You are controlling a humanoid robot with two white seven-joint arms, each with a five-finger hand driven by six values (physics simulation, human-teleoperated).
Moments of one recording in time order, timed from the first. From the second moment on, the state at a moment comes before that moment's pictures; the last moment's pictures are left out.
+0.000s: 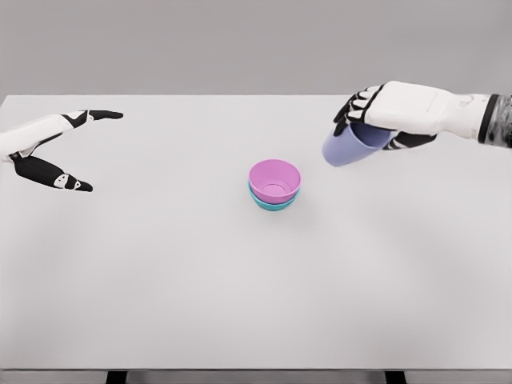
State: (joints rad) left arm -0.45 0.92 -0.42 -1.36 0.30 -0.61 -0.61; right arm -0.74 -0.79 0.54 -1.53 0.35 -0.61 0.61
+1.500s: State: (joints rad) left arm -0.44 0.92 -0.42 -1.36 0.28 -0.61 -0.61; right arm -0.76 -0.72 0.51 -1.26 0.39 -0.61 0.61
